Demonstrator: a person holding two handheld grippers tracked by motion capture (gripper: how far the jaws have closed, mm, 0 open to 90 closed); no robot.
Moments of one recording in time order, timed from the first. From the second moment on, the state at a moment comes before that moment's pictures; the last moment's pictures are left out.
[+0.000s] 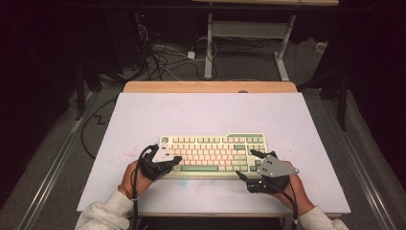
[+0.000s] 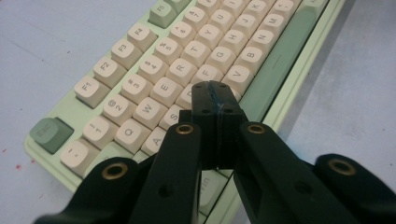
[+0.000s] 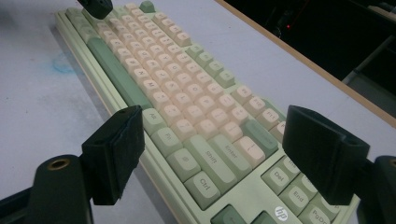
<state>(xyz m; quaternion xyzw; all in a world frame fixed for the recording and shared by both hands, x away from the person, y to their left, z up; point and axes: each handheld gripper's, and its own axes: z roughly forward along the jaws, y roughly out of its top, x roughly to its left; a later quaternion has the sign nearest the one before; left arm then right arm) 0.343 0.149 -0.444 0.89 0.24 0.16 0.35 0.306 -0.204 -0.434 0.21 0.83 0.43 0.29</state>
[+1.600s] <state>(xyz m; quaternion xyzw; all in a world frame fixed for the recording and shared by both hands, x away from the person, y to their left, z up) 0.353 0.126 -0.446 0.90 0.22 0.17 0.33 0.305 -0.203 -0.436 0.20 0.84 0.42 0.29</state>
